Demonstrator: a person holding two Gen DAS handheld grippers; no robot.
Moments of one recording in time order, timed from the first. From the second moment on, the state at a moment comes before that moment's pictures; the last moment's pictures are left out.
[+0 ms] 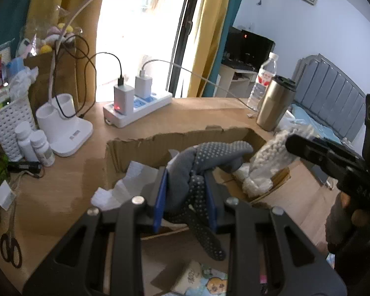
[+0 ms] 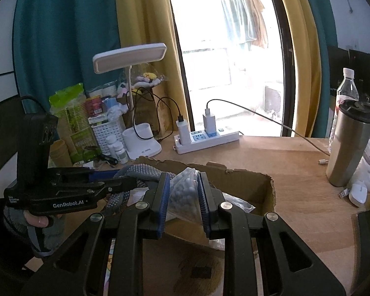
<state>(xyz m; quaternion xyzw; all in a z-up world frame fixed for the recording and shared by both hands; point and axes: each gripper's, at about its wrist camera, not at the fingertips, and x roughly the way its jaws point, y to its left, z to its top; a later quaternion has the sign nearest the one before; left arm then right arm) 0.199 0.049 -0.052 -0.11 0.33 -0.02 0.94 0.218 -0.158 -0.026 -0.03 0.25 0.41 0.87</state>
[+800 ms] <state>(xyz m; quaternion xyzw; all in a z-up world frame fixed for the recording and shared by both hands) 0.237 0.058 -0.090 -0.10 0.38 -0.03 0.92 0.249 -0.114 -0.076 -0.06 0.32 0.41 0.85</state>
